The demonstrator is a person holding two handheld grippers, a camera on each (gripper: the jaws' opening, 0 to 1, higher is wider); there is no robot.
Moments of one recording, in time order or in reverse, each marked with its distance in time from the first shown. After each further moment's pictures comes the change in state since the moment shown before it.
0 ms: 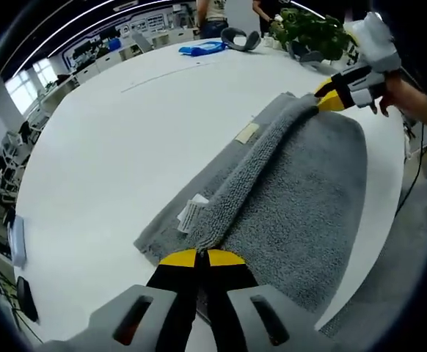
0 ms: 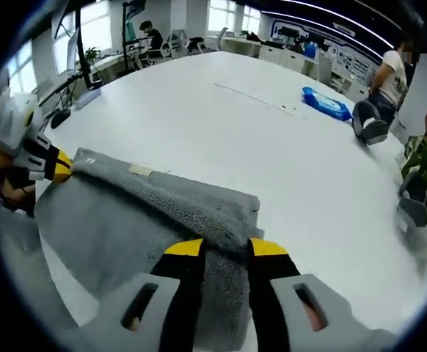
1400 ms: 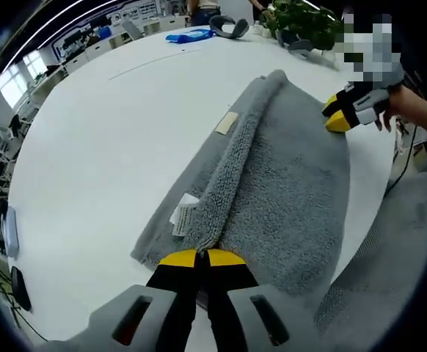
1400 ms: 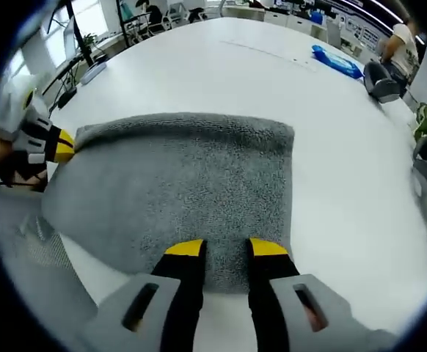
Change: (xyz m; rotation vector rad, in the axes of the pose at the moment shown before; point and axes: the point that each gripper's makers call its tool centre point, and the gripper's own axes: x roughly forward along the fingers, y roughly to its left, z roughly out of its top) left arm -0.013 -0.032 -0.019 -0.024 0.069 -0.085; right arm 0.003 0.024 -0.059 0.000 0.247 0.096
